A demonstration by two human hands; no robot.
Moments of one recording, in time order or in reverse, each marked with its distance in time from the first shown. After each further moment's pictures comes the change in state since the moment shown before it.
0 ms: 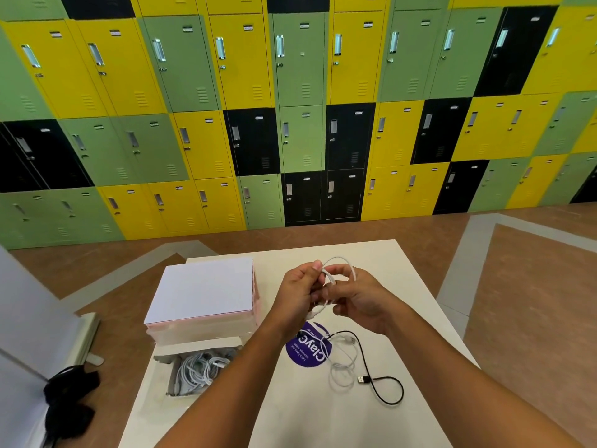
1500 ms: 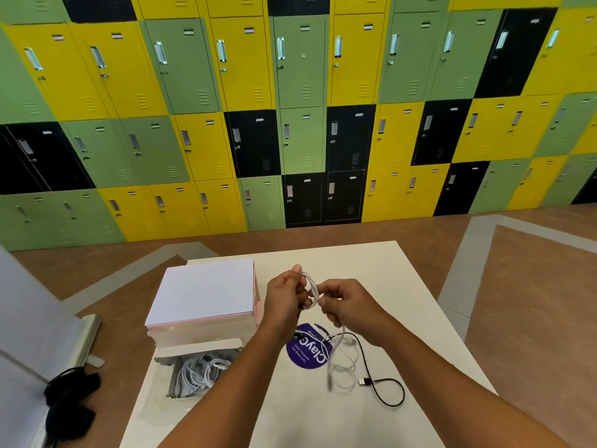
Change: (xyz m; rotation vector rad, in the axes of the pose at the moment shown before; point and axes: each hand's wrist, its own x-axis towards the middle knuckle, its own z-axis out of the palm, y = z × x) left_hand 0.009 -0.016 -0.012 -0.058 0.294 -0.105; right_hand 0.001 0.023 0.004 -0.509 0.042 -0.194
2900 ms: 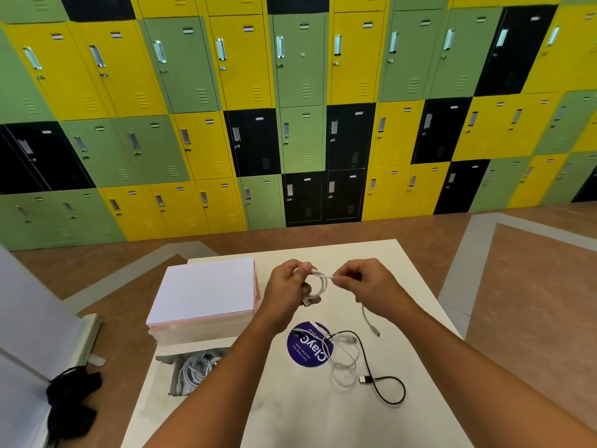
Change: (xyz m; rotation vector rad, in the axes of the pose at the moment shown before) left_hand -0.003 0.021 -0.003 0.220 -0.157 0.089; right_hand 0.002 -0.018 -0.035 -0.356 0.179 -0.112
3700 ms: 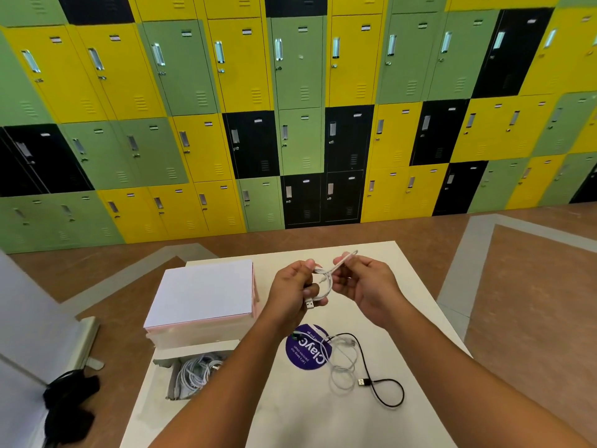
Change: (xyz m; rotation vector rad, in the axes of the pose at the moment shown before) left_hand -0.002 0.005 0.012 -0.357 -0.134 -0.052; right_hand 0.003 -0.015 0.008 0.990 0.131 0.330
